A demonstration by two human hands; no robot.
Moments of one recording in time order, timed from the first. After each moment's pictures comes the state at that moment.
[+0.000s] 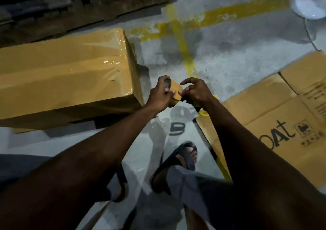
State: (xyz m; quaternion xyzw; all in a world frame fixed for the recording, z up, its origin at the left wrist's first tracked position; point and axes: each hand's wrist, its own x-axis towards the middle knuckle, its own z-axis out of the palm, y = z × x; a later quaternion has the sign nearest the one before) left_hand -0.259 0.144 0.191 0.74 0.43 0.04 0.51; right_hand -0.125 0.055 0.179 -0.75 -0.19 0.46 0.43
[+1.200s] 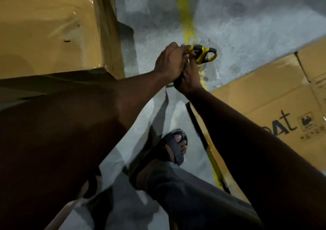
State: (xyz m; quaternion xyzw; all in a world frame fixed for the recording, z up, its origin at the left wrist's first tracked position) left_hand -0.164 0.166 0.070 0.89 0.33 -0.01 0.31; right_hand -0.100 0.086 0.014 -0.75 -0.63 -0.01 -0.20
